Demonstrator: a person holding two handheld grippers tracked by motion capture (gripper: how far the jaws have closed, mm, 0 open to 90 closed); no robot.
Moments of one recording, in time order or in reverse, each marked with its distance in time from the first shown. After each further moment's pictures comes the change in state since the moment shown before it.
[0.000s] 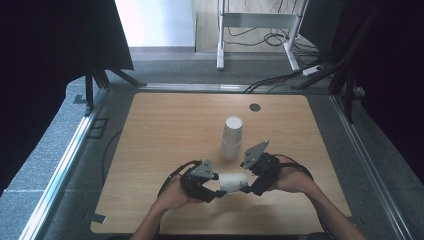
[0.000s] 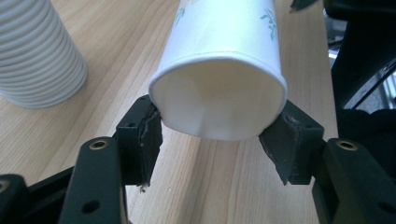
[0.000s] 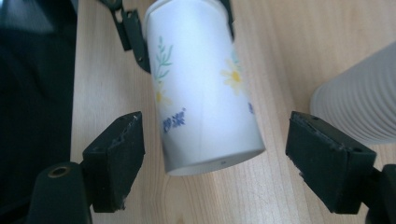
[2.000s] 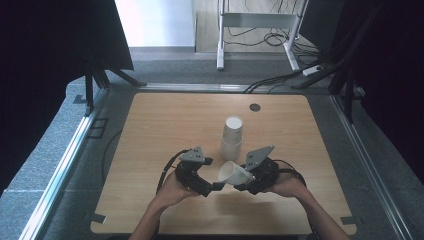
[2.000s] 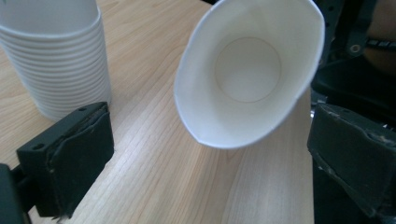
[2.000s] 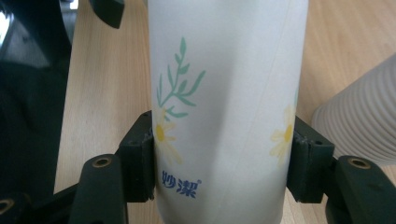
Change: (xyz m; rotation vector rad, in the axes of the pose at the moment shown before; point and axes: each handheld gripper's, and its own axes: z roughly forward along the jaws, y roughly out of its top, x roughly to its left) left arm 0.017 0.009 -0.025 -0.182 -0.022 -0.189; right arm 0.002 -0.021 0.012 -0.205 -0.039 0.063
